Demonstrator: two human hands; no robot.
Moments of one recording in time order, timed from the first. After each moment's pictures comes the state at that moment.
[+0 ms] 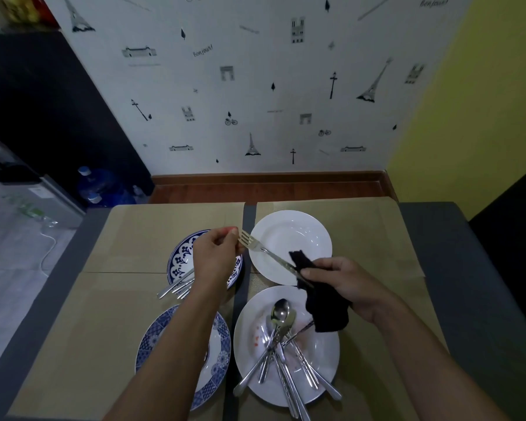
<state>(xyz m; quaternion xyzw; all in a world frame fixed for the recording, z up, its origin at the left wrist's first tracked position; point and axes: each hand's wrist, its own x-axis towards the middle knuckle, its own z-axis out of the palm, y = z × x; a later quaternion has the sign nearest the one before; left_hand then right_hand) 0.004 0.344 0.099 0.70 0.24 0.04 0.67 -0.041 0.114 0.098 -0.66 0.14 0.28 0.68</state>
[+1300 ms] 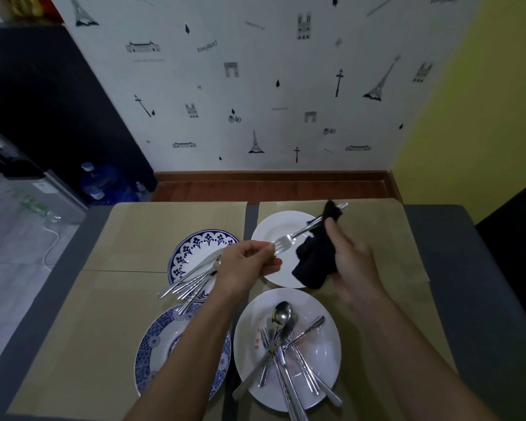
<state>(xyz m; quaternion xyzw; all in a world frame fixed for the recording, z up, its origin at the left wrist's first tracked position) -0.008 0.319 0.095 0.64 0.17 -0.12 0.74 -0.015 0.141 0.106 -0.53 0.25 0.03 0.81</state>
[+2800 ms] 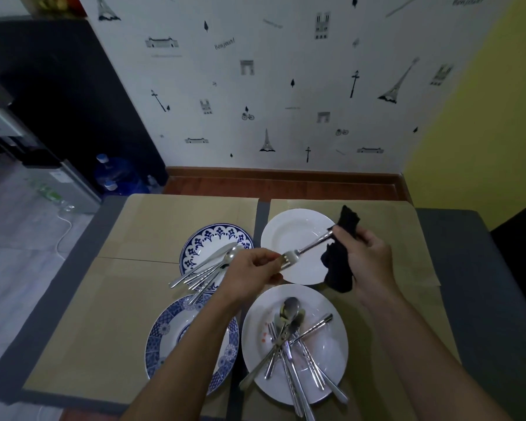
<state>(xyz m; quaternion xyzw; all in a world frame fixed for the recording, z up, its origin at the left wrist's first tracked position) -0.023 0.340 0.086 0.74 0.11 -0.17 0.64 -0.014 0.137 0.102 -0.58 0.29 -0.01 0.76</state>
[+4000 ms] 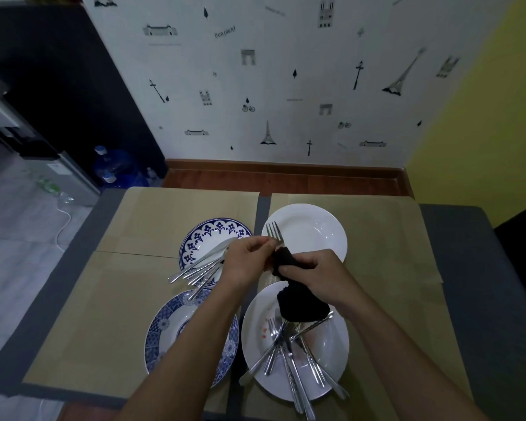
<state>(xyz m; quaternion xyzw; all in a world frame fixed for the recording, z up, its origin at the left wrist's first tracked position) -0.007 0.336 0.071 0.71 0.16 -0.10 0.68 -0.023 0.168 0.068 -0.78 0.04 0.22 0.59</state>
